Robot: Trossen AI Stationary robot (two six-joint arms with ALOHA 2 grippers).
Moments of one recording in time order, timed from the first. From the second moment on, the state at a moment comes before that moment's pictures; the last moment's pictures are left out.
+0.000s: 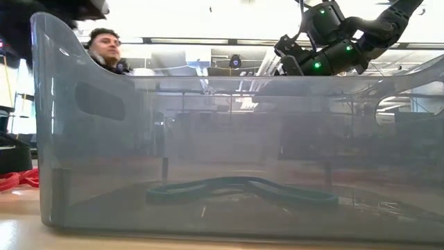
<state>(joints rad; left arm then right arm) -0.39 1.16 0.76 -0.66 0.12 -0.34 -0.19 1.44 0.59 0.45 0.08 -0.07</state>
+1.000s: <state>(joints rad) -0.79 1.43 0.76 -0.82 0.06 -0.73 -0.19 1.44 0.59 0.45 0.08 -0.07</state>
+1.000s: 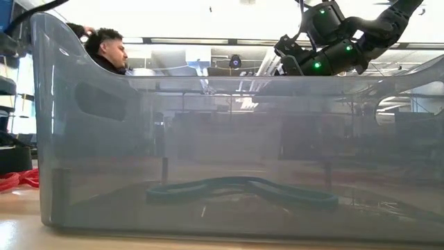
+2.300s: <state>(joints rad) -0.72 1.44 0.79 -0.93 0.02 -0.66 -0.19 1.44 0.59 0.45 0.08 -0.05</state>
